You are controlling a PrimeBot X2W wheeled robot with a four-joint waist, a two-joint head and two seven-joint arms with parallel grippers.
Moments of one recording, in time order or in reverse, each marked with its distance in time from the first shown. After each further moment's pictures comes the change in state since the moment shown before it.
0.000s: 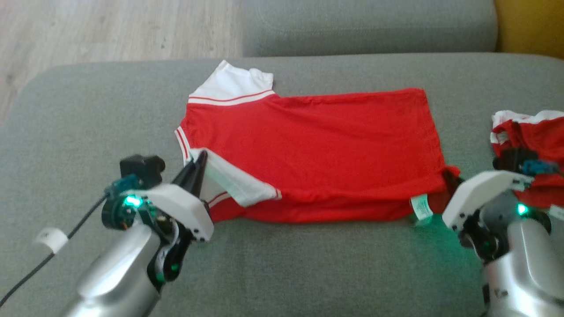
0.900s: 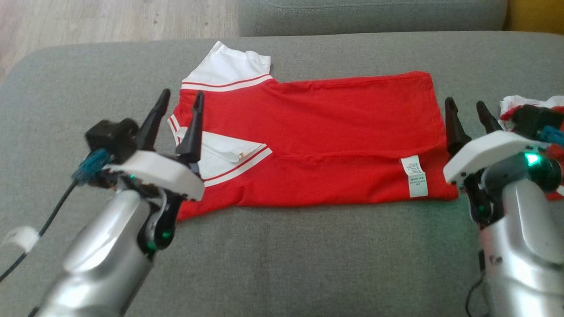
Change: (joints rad) left arm -0.110 -0.010 0.052 -0.014 0.035 -0.017 -0.185; right arm -0.169 -0.004 0.029 0.087 -0.038 0.000 -0.358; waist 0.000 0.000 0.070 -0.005
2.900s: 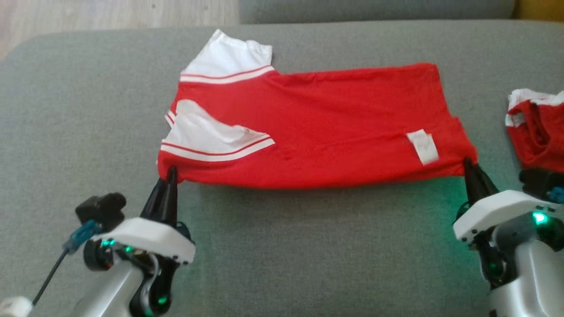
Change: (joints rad) left arm 0.295 0.037 0.058 -0.126 -0.154 0.091 -0.002; right arm 0.293 0.002 -0.009 -0.226 0.072 0.000 0.060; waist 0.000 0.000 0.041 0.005
